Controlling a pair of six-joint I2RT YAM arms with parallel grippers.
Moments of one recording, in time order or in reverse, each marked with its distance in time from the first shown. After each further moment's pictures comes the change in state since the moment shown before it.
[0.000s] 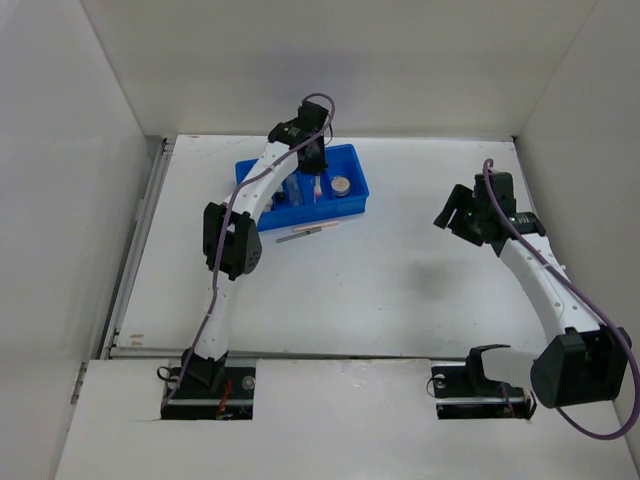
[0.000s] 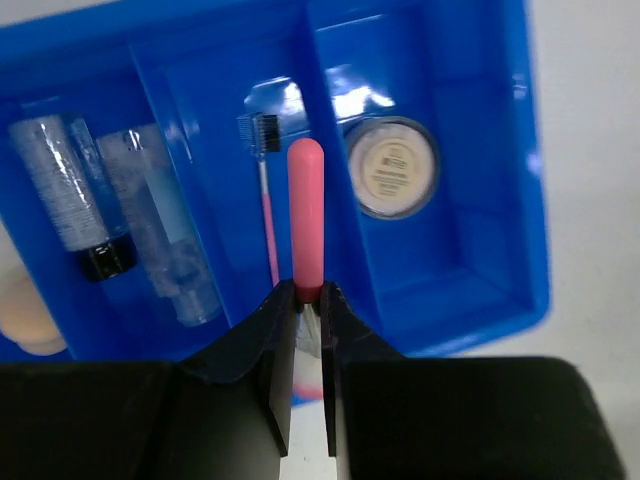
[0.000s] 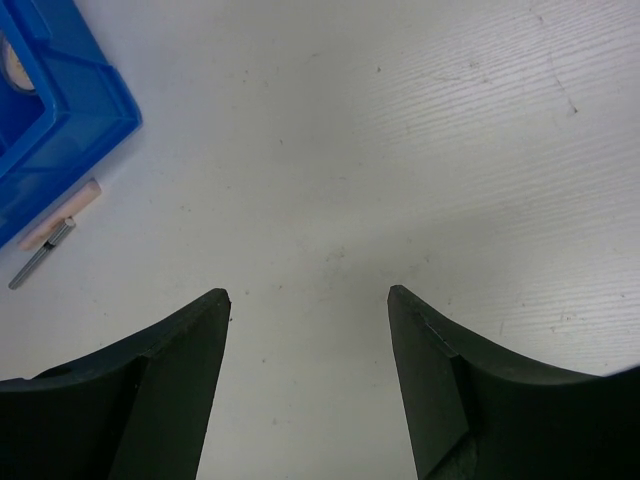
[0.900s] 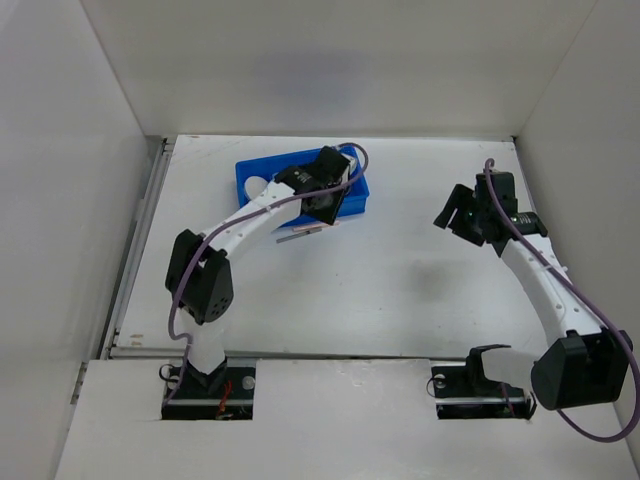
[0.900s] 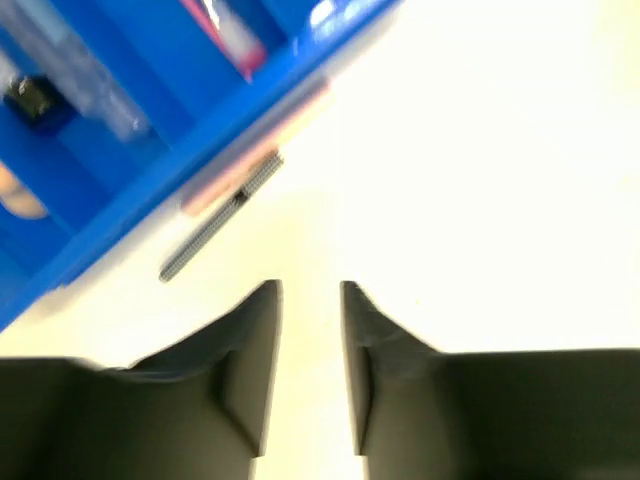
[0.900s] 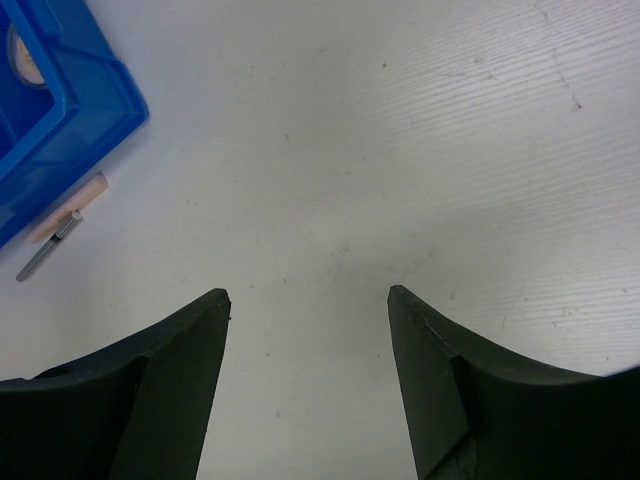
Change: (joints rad) left arm -0.189 -0.423 -0.641 0.120 -0.044 0.250; right arm 0.000 -0.005 0.015 -0.019 -0.006 0.000
